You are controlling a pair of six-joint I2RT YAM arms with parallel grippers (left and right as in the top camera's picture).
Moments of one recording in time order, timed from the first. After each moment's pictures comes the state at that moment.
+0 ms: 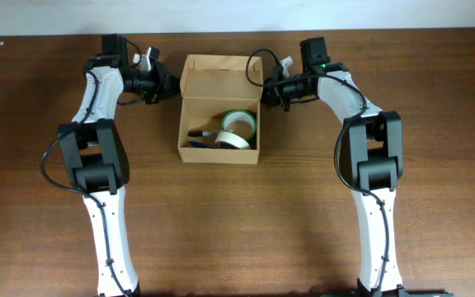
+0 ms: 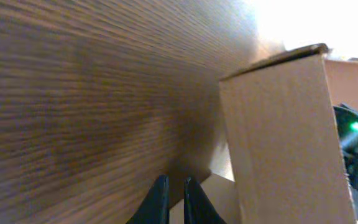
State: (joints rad) left arm 0.08 2.66 2.27 -0.88 0.99 -0.37; right arm 0.14 2.59 2.07 -0.60 -1.11 0.79
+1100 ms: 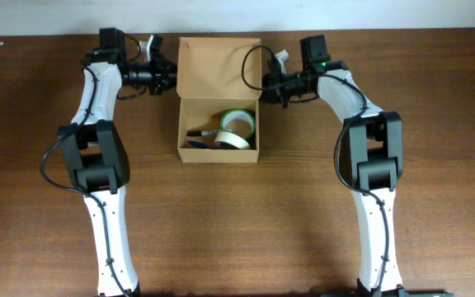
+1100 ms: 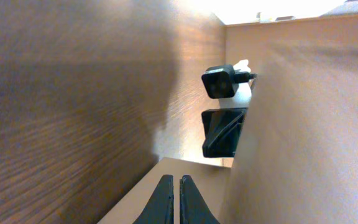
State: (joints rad) left arm 0.08 2.68 2.38 -0.92 1.22 -0.22; right arm 0.15 2.59 2.11 -0.61 -1.24 0.61
